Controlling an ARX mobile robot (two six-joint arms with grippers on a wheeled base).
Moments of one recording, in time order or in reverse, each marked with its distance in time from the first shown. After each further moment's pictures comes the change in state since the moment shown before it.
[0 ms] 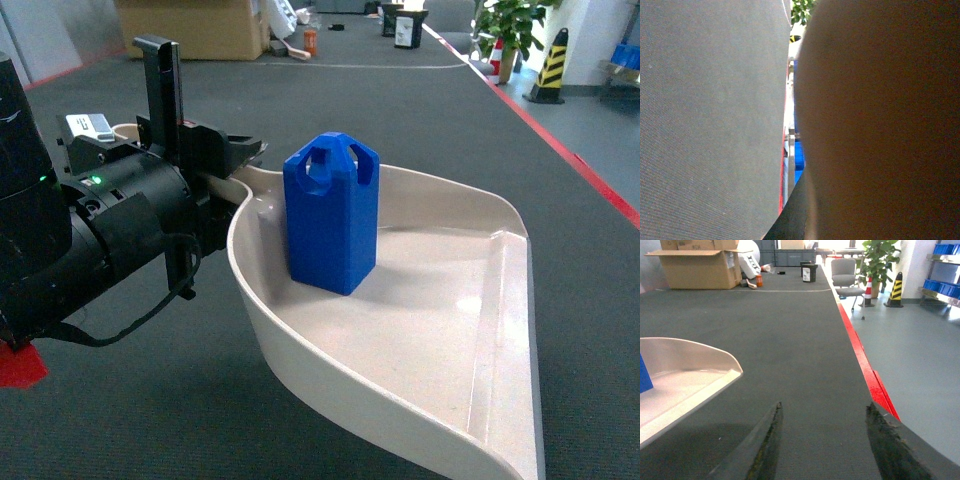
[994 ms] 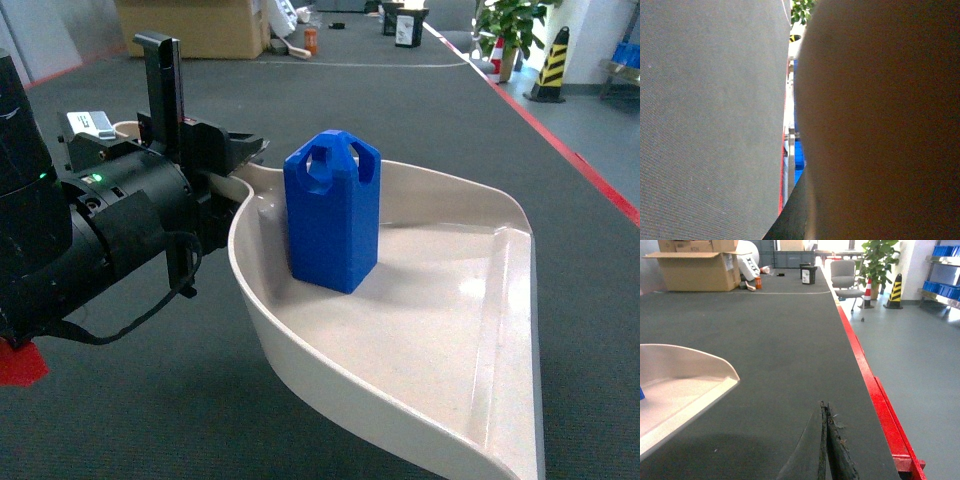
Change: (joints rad) left arm 0.000 0.000 0.000 0.000 0.000 0.000; right arm 0.000 0.278 -0.001 0.289 0.002 0.000
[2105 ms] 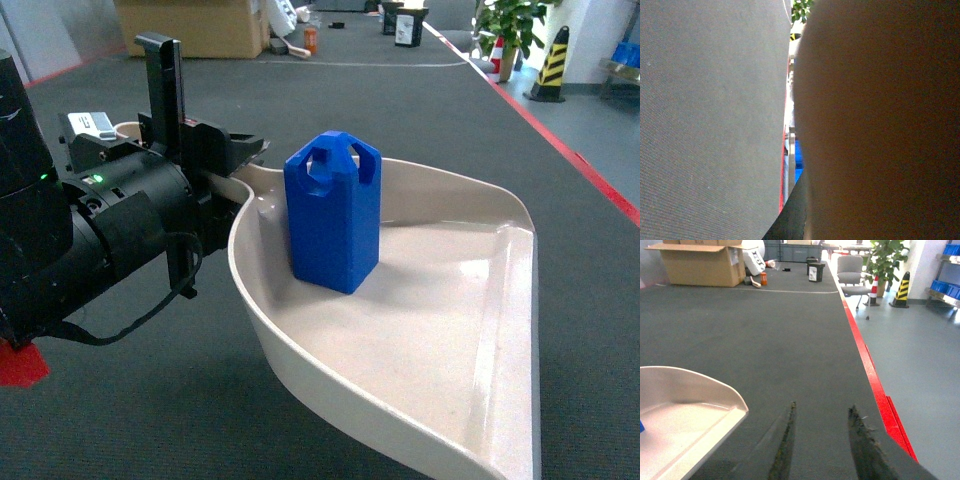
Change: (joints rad) left arm 0.003 0.000 0.000 0.000 0.000 0.000; right arm 0.142 0.471 0.194 0.254 0.138 0.003
